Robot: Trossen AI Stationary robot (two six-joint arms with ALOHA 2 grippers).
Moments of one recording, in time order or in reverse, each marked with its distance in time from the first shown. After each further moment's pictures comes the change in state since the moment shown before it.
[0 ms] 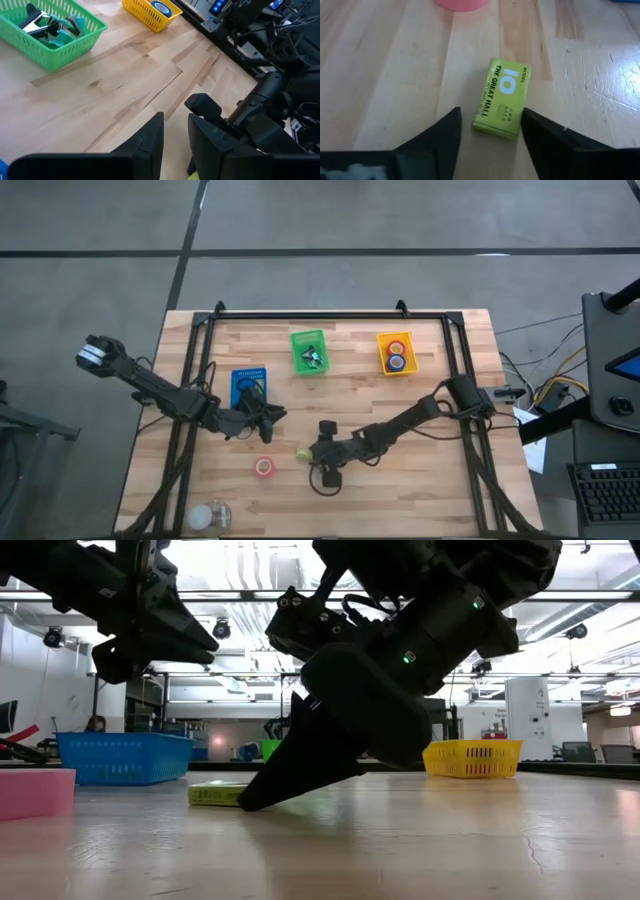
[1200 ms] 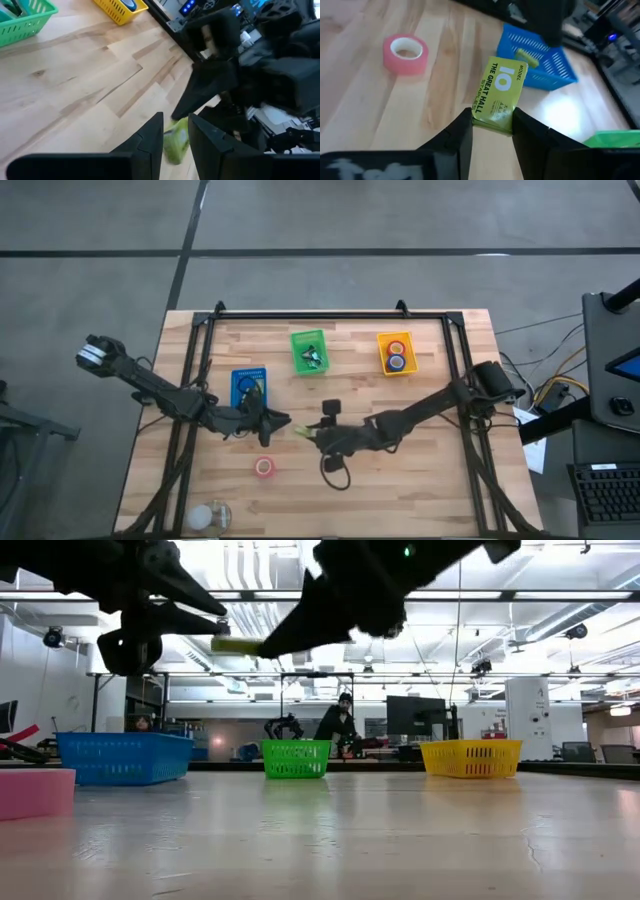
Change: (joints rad) left arm -0.002 0.001 0.000 0.155 0.116 -0.048; right arm -0.002 -0.250 -0.002 -0.087 0.223 -0.295
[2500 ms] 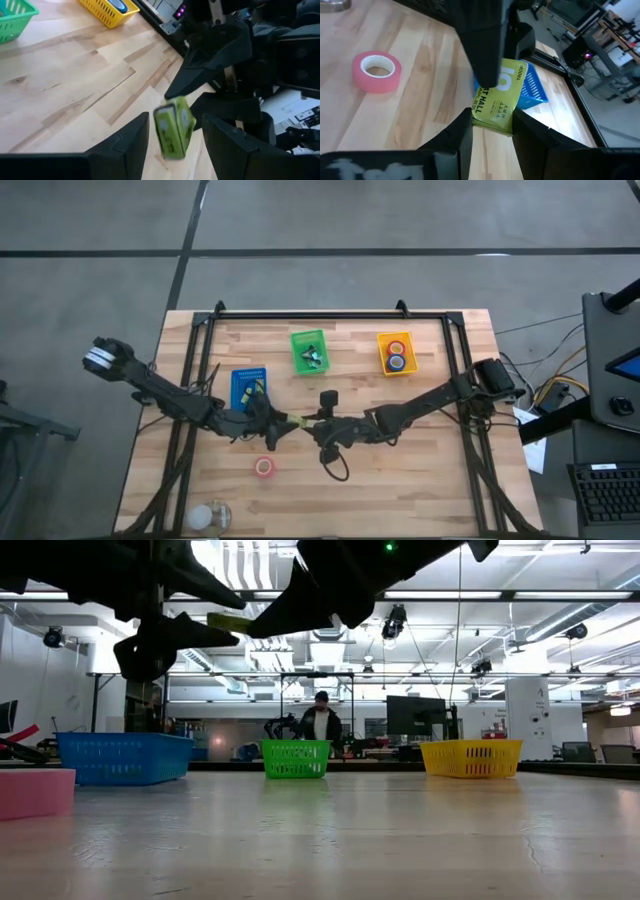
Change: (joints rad) left arm 0.005 0.122 0.000 0.169 -0.001 0.059; right arm -0.033 -0.022 0.005 0.077 0.024 -0.126
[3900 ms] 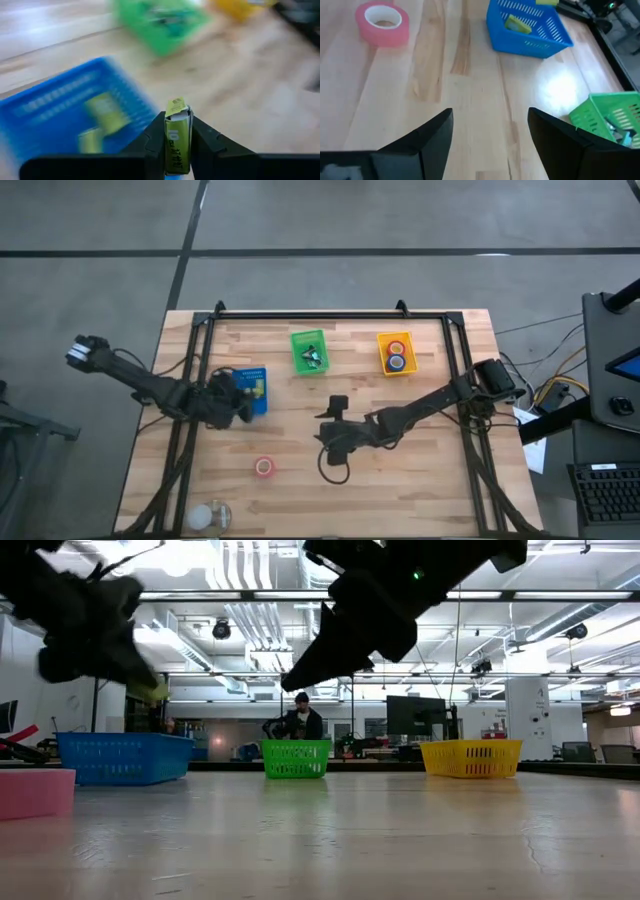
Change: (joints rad) left arm 0.022 -0.403 0.000 -0.980 -0.186 -0.243; right arm 0.013 -0.002 -0.037 -0.186 -0.002 0.233
